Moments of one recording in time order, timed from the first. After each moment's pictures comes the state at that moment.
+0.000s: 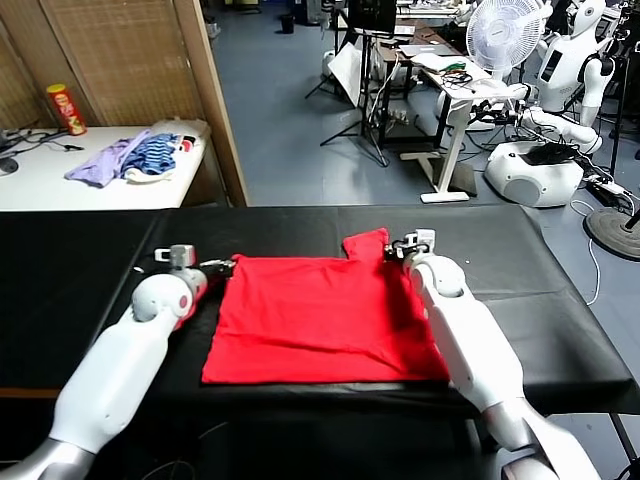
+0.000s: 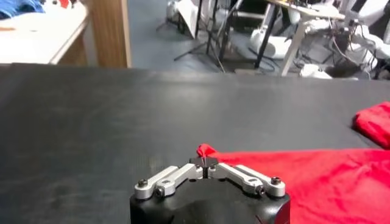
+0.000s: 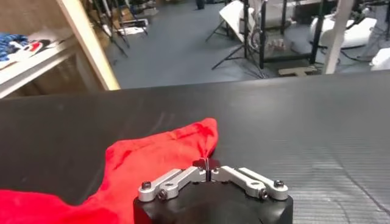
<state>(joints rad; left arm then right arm) 0.69 -1.03 -0.22 -1.44 -0.75 0.58 -0.06 -0.58 1.29 0.21 1.22 0.49 -0.41 0.02</state>
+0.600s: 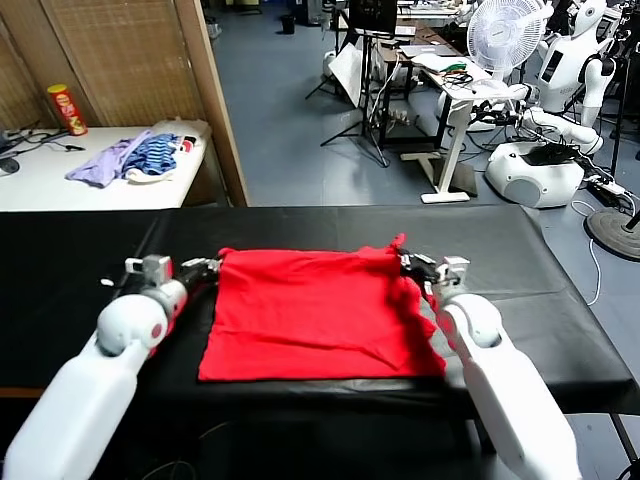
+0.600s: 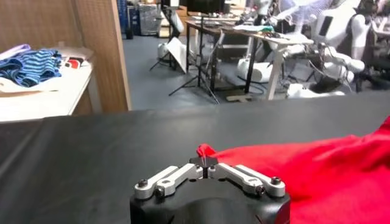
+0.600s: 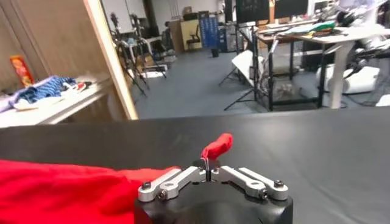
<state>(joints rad) 1.03 -0.88 -0.37 -1.84 -0.71 0.57 -0.07 -1.00 1.07 0.32 1.81 0.65 -0.53 0.12</state>
